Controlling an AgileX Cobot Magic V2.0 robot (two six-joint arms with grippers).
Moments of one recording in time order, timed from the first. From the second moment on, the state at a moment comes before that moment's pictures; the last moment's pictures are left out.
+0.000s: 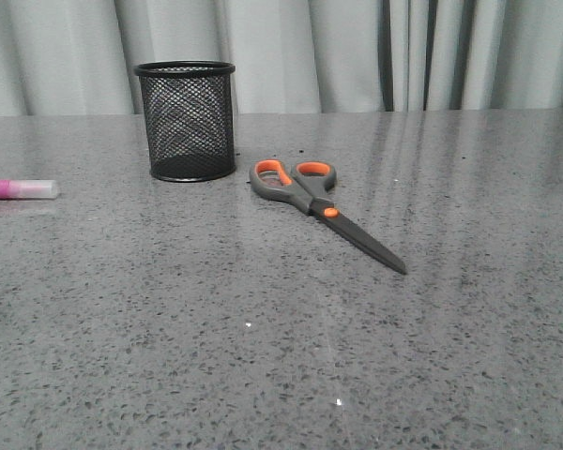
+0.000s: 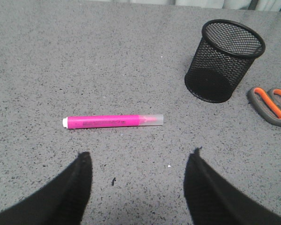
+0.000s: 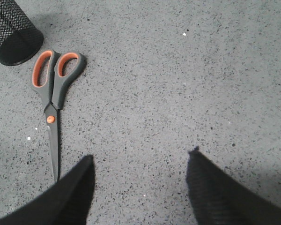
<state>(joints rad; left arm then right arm) -0.01 0.65 -0.64 -0.36 0.62 0.28 0.10 0.80 -0.68 0.39 0.62 -0.21</state>
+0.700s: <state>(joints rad) -0.01 1.36 -1.12 -0.41 0.99 1.13 0.10 0.80 -0.68 0.39 0.64 -0.26</state>
